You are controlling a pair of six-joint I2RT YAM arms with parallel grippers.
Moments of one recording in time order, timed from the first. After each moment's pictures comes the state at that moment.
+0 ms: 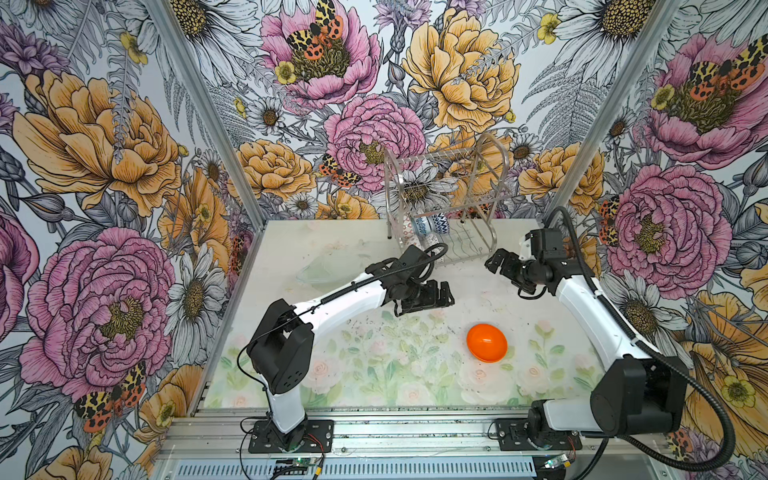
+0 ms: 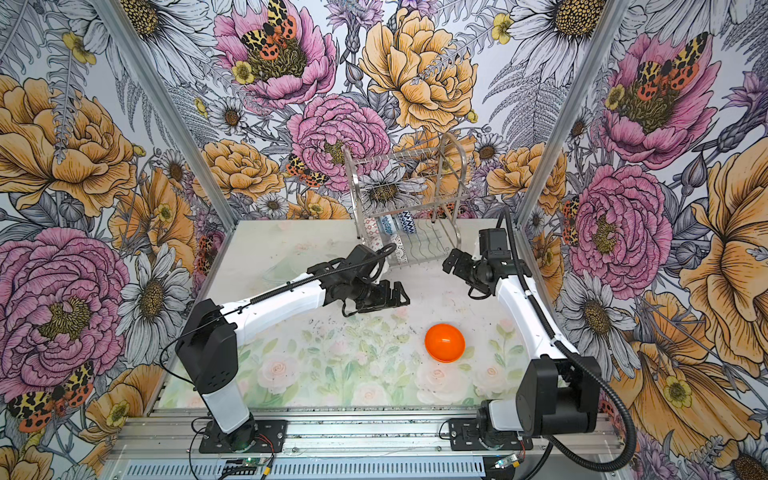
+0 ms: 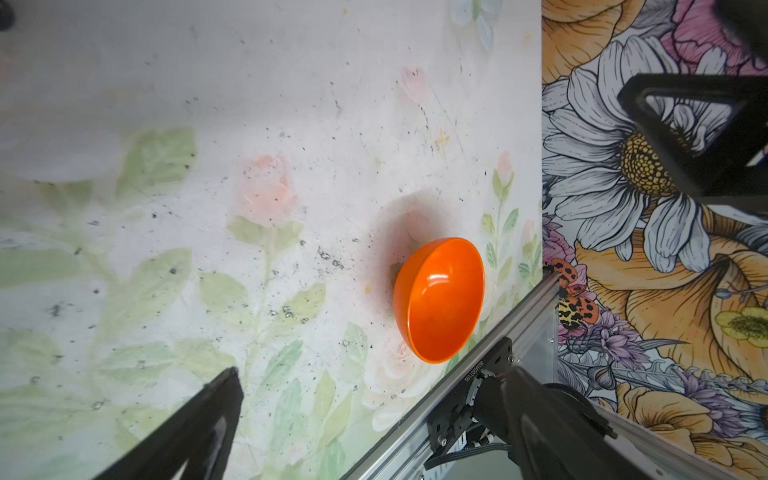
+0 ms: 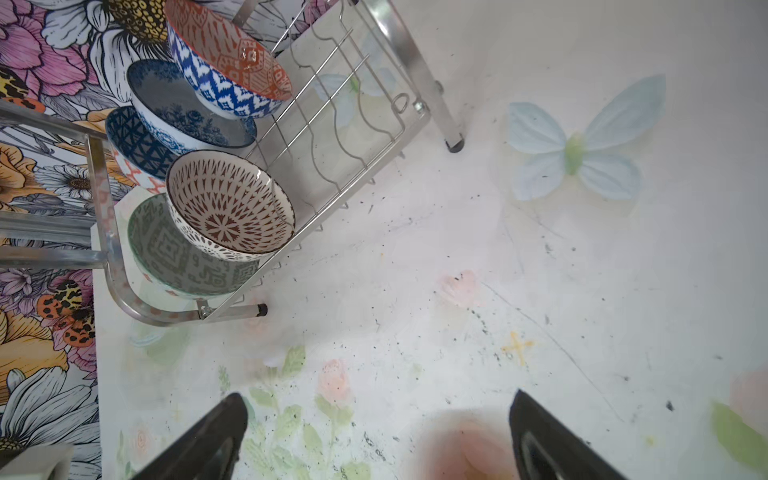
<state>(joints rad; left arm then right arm) -0.85 1.78 1.45 -0.58 0.31 -0.79 0.00 1.34 1.15 -0.72 -0.23 0.51</state>
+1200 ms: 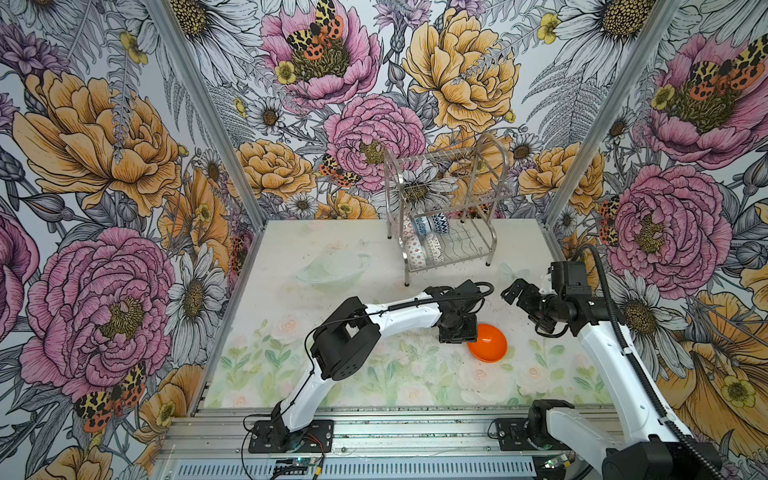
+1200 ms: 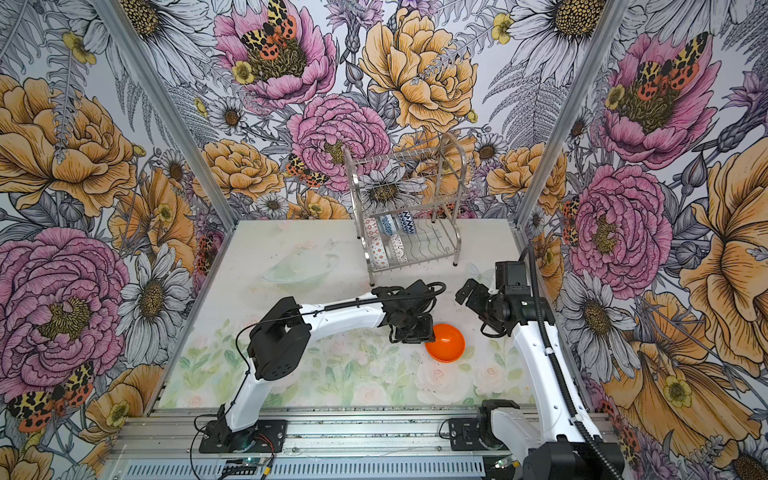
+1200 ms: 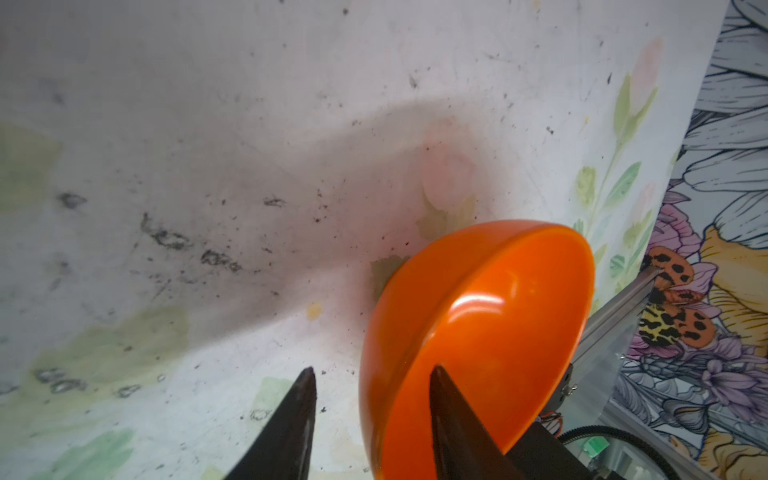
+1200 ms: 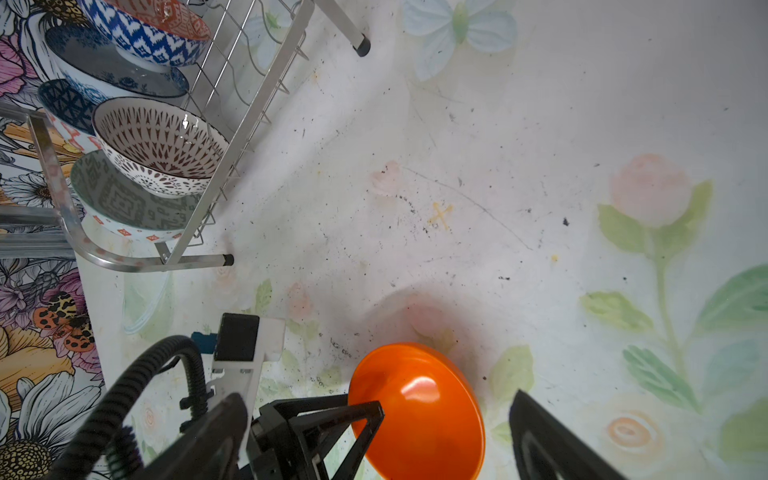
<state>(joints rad) -1.04 2.17 1.70 -0.64 0.25 -0.95 -0.04 1.04 0.96 -0.92 -0.24 0.60</state>
